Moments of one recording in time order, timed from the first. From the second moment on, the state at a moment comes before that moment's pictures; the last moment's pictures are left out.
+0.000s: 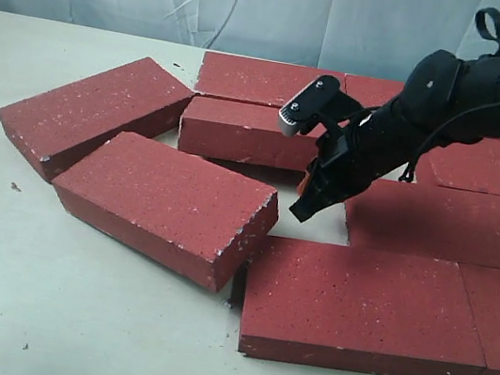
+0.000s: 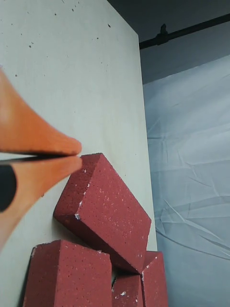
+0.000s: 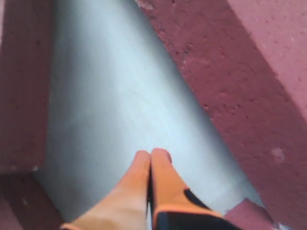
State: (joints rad) left arm 0.01 0.00 0.00 0.04 0.23 0.03; right arm 0.42 1.93 -1.17 0.47 0.54 -0.99
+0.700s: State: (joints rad) left arm 0.01 0.00 0.00 -0.09 0.09 0.02; right arm 0.64 1.93 -1.24 0.44 0.56 -0.99
